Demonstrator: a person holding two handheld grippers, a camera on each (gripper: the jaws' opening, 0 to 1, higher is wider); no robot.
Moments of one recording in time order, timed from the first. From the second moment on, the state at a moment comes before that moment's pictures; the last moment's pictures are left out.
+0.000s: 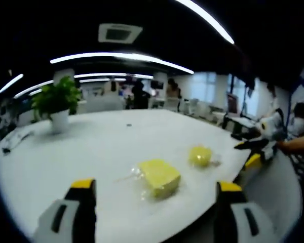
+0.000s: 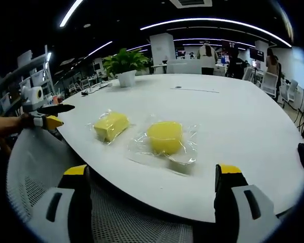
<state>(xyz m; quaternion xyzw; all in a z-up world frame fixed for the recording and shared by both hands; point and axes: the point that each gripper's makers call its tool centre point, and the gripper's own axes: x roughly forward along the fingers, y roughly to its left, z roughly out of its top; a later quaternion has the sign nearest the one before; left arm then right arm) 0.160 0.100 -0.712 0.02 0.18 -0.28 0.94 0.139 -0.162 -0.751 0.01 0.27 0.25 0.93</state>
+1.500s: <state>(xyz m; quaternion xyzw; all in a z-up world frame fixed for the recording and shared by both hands) 0.160 0.106 -0.716 0.01 0.18 -0.28 0.94 0.140 -0.165 -0.749 0.03 0.26 0.24 0.94</state>
